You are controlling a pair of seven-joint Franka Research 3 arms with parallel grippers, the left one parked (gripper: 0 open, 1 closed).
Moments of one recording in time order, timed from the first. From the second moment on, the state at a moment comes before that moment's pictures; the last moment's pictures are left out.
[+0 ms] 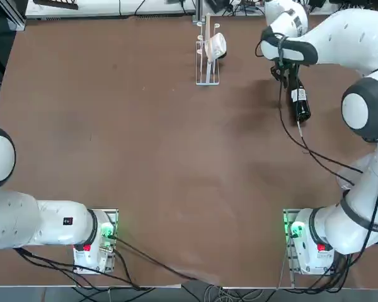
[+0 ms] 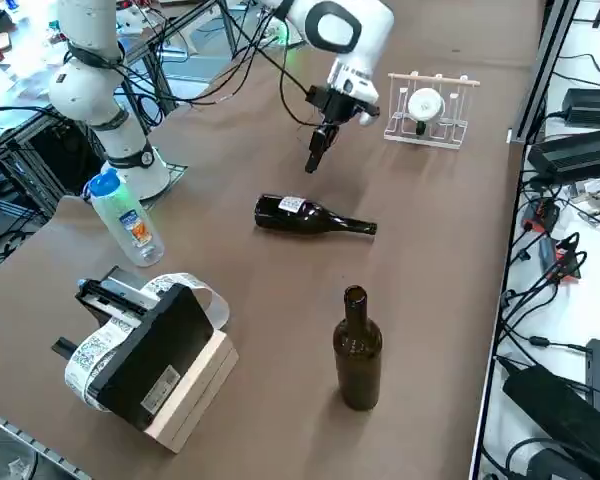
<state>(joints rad) 0.34 0.47 -0.03 -1.74 -0.36 1.74 0.46</state>
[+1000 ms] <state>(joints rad) 0.25 0.45 -0.05 -1.58 -0.35 1.62 0.30</state>
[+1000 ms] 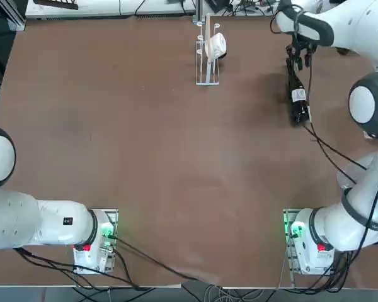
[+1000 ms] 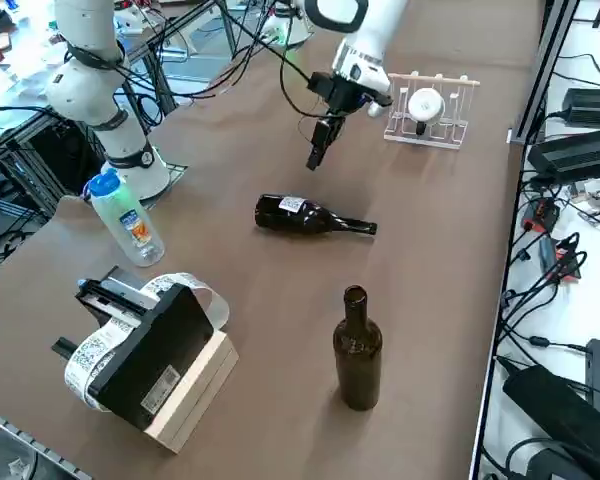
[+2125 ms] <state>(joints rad) 0.15 0.21 -0.06 -1.54 -0.11 1.55 0.03</state>
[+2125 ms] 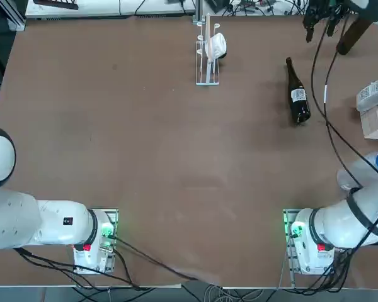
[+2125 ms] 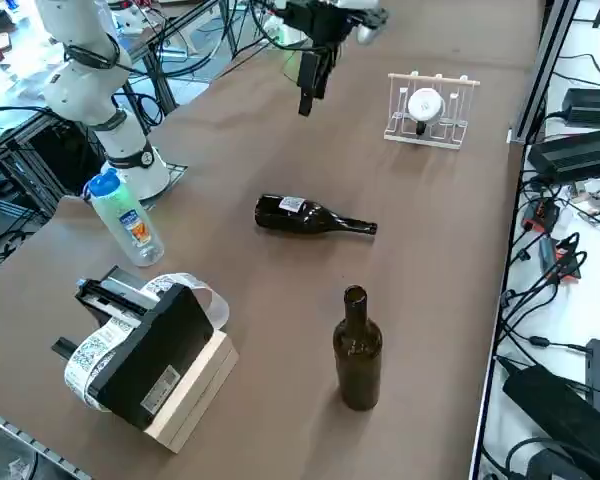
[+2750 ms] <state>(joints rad) 0.06 0.09 -0.03 -1.44 0.00 1.48 -0.04</state>
